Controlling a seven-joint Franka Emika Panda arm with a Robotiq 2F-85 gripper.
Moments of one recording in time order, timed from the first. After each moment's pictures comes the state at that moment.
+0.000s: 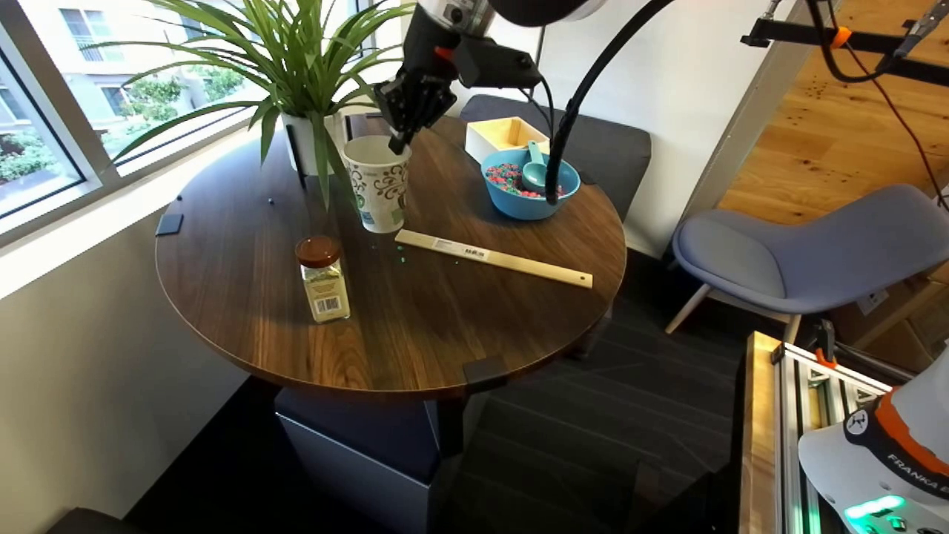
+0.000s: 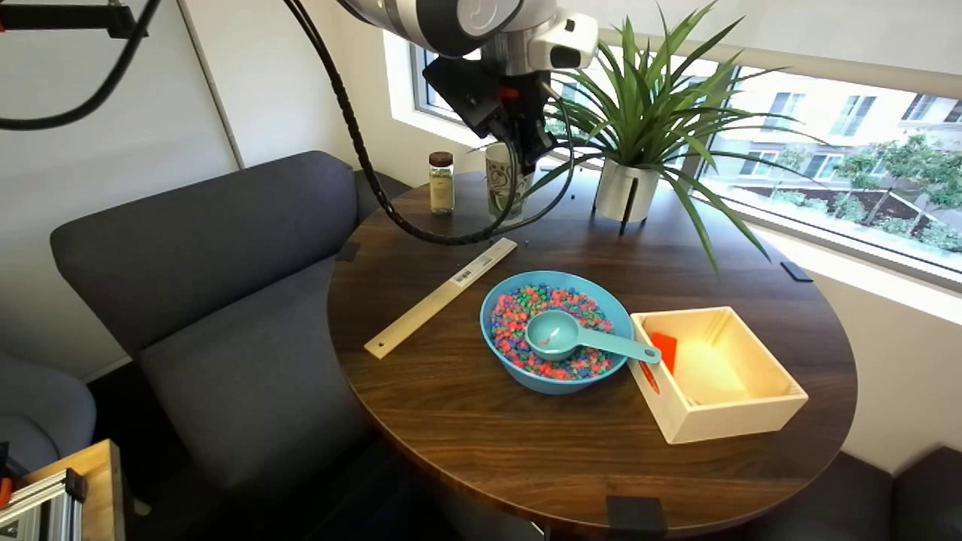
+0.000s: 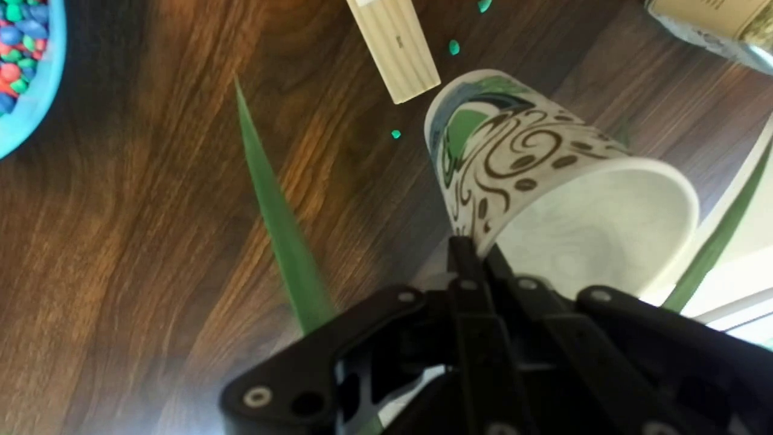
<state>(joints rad) 0.07 0.38 0.08 -1.49 0.07 2.25 0.25</state>
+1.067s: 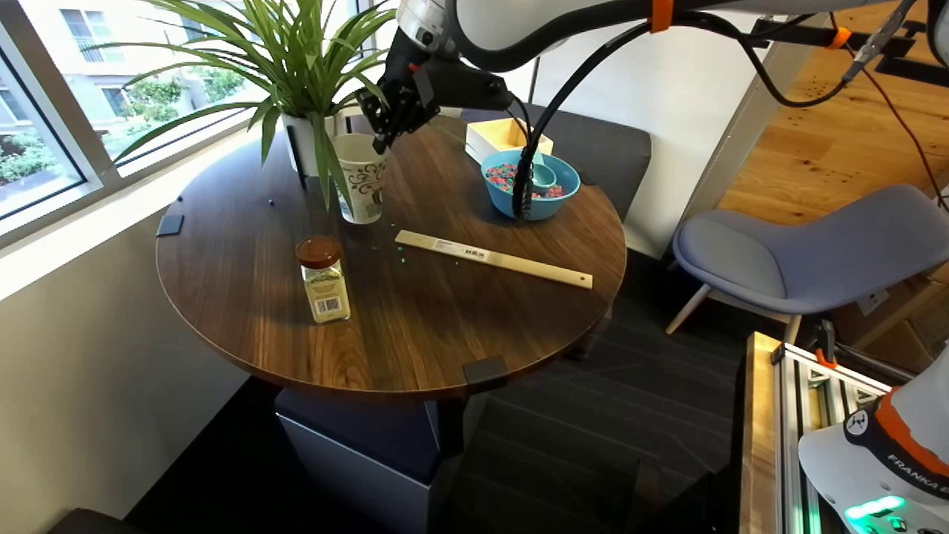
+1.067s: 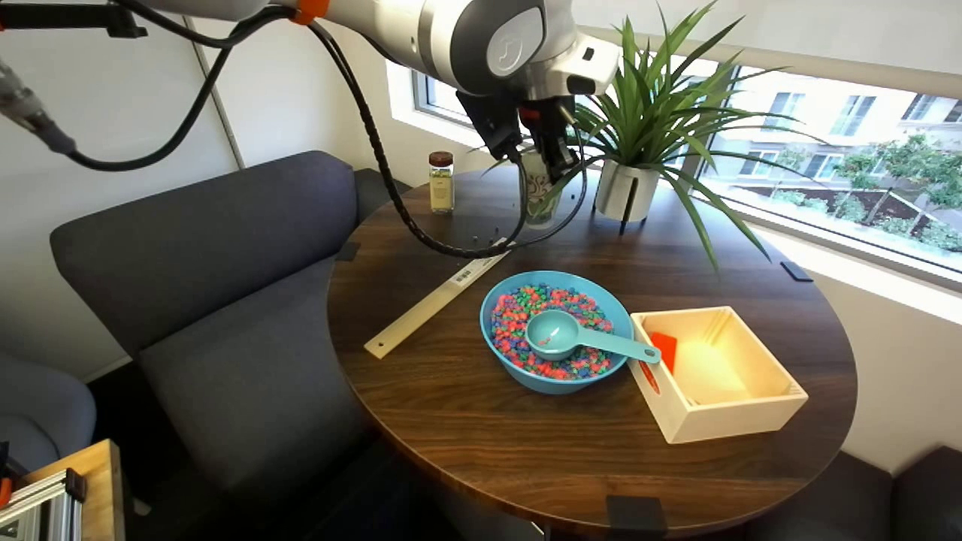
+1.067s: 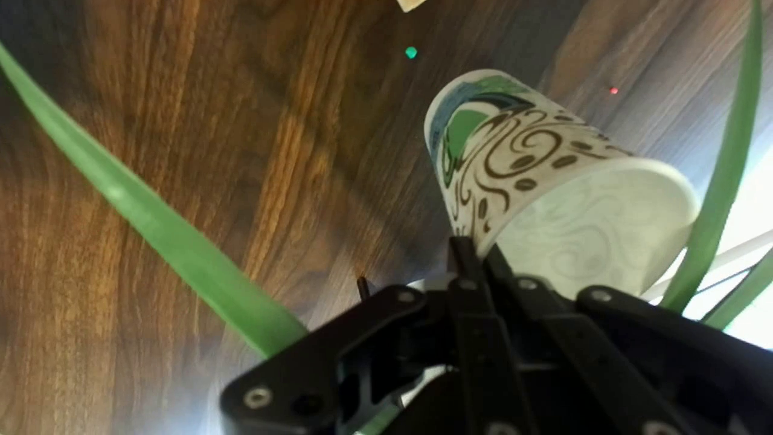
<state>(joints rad) 0.12 0.49 0.00 -1.40 0.04 2.36 0.40</state>
